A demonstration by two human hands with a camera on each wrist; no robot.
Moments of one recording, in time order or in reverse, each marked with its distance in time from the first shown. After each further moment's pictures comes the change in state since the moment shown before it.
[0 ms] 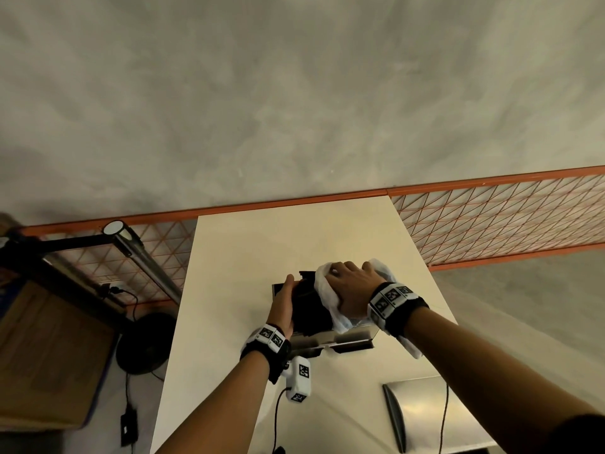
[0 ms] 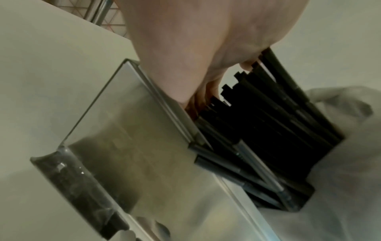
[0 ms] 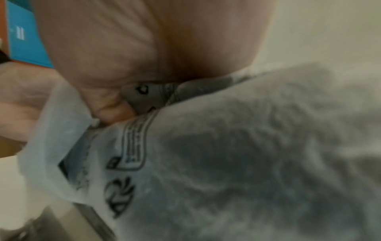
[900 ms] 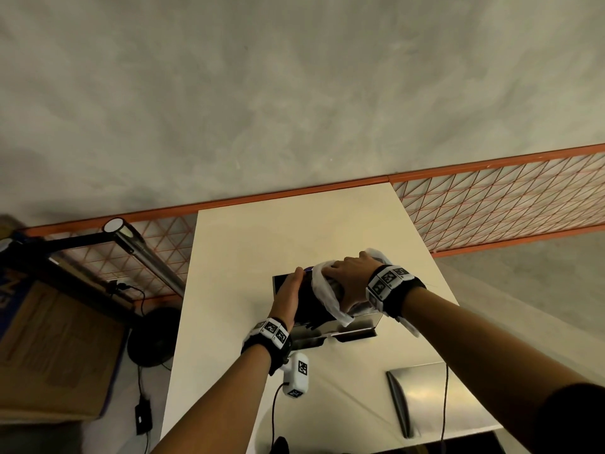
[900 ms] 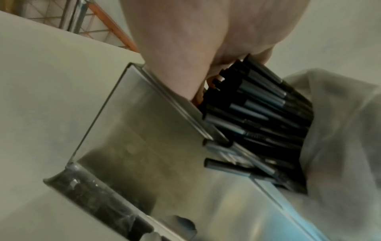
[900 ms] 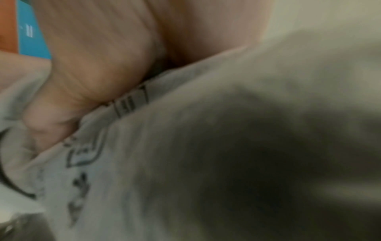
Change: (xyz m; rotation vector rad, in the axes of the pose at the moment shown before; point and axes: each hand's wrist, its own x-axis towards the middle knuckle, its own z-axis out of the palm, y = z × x) left_hand 0.007 -0.009 -0.005 0.238 -0.055 0.081; right_hand 0.014 0.008 -0.005 0.027 -0.099 -0.105
